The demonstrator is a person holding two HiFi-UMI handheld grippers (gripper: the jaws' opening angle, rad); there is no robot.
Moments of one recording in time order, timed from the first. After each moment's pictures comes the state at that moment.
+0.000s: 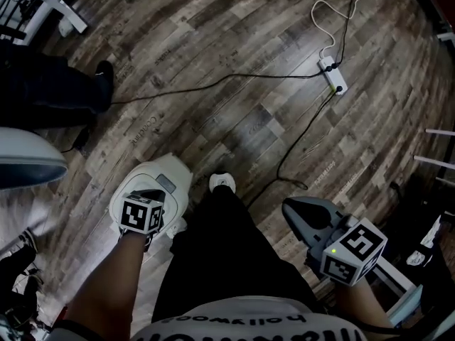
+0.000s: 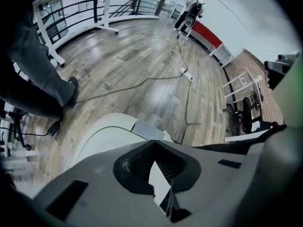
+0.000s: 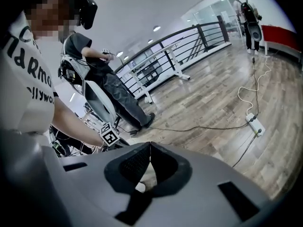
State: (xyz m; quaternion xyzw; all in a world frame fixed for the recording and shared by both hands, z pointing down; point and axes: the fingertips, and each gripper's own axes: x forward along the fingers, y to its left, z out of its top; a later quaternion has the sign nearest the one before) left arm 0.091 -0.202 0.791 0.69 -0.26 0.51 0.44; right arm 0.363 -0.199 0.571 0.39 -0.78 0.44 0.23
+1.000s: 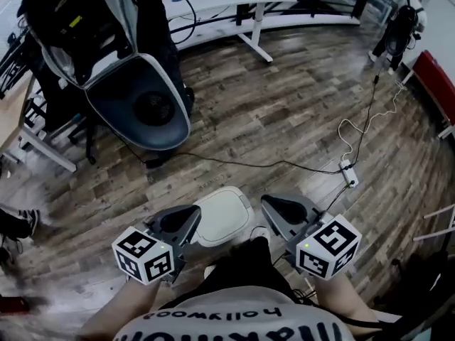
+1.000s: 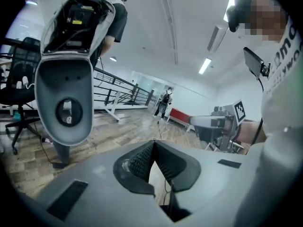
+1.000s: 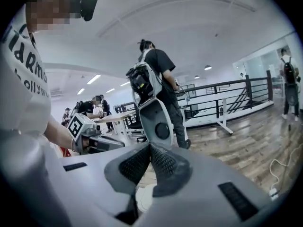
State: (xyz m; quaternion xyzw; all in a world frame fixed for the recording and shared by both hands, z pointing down) left arm -0.061 -0.102 0.376 0.88 -0.39 0.06 0.27; right arm 0.060 -0.117 0.322 0.31 -0.92 0.16 0.15
